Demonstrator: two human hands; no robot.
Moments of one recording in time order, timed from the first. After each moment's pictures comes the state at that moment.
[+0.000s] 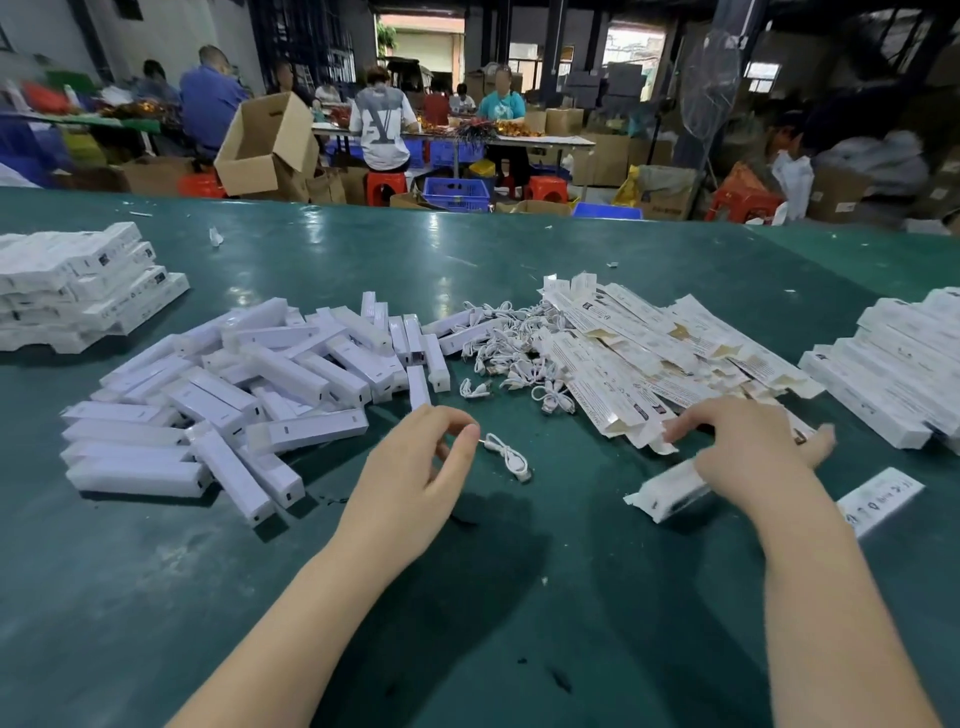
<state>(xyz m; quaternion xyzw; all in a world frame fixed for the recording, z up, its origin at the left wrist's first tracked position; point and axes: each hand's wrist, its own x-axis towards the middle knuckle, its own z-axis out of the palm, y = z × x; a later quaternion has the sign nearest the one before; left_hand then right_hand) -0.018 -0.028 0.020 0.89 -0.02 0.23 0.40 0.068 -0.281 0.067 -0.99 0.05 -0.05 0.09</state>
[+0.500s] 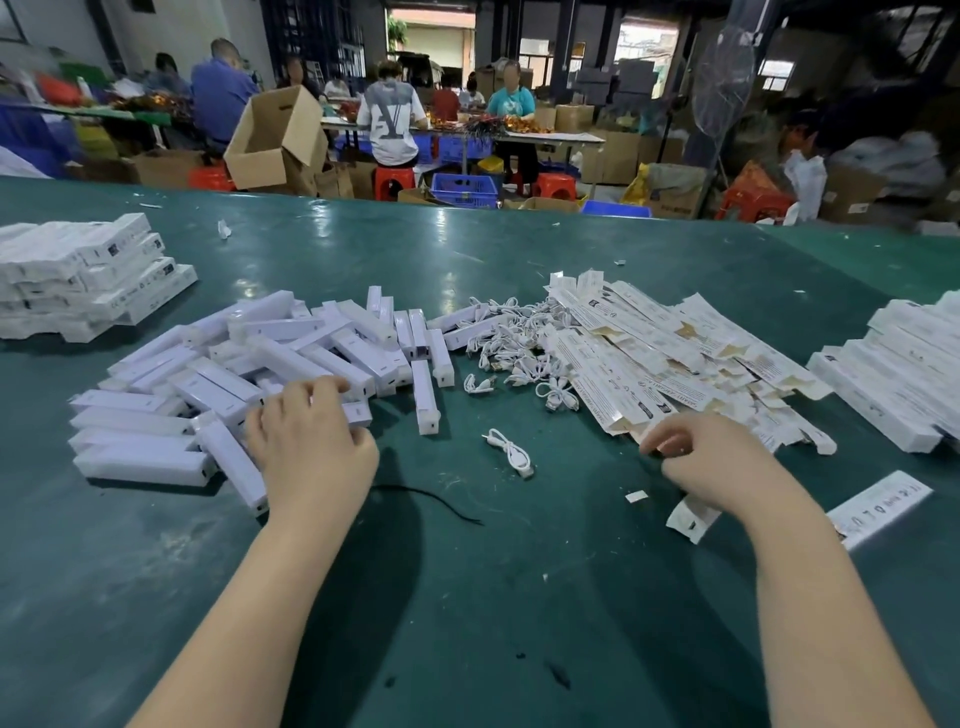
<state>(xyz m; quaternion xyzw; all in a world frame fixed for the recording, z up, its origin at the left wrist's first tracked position) -0.013 0.020 0.019 0.91 0.28 0.27 0.15 0.075 -0.280 0.051 -0.97 -0.04 0.04 0.24</state>
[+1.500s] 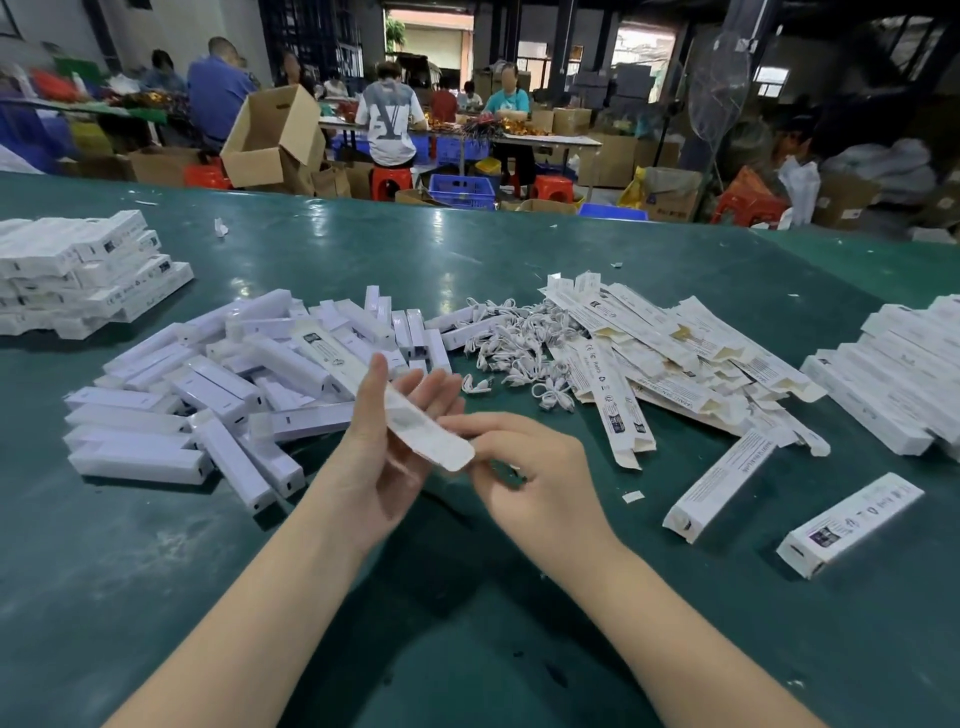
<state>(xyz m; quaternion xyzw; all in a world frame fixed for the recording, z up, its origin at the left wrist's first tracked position) -0.008 -0.023 0.043 0.30 0.10 0.10 0.94 0.014 -0.164 0.025 -0.72 -0.43 -0.20 0.51</state>
